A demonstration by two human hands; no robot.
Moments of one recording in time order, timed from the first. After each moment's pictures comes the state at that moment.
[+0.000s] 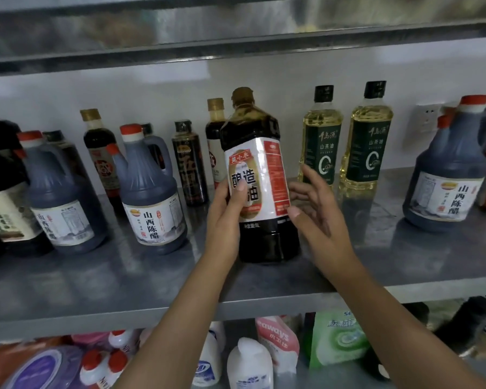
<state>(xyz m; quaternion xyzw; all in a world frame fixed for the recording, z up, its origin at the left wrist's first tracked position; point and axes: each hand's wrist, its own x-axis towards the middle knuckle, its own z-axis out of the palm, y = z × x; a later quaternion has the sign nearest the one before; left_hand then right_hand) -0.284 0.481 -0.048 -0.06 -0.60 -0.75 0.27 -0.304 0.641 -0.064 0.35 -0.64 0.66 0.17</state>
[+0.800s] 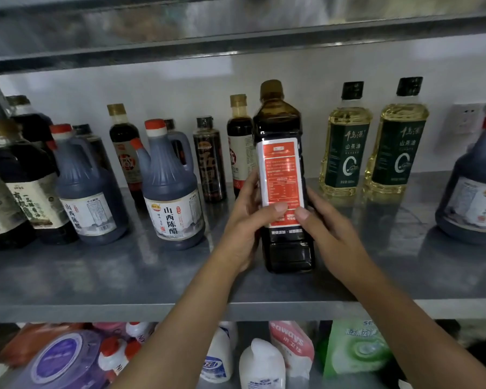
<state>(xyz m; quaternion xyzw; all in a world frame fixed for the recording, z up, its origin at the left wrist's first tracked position) -0.275 0.471 -0.050 -0.10 -0.62 -0.77 0.15 -0.300 0.631 -0.058 0.35 -0.68 0.65 0.02</state>
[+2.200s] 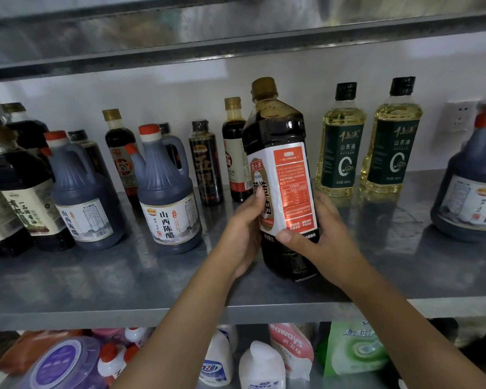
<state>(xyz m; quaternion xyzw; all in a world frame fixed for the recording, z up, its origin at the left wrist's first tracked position) -0.276 0.475 -0.047 -0.06 -0.61 -0.79 0.07 -0.299 0.634 -0.055 0.35 -0.76 0.54 0.11</state>
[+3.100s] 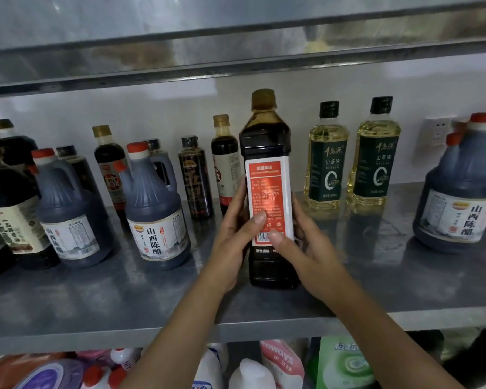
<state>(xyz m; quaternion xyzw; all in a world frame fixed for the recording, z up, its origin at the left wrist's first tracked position) -0.278 0.474 -0.051 -0.13 -0.66 -0.72 0.18 -0.298 0.631 -0.059 0.35 -0.69 0.63 0.04</state>
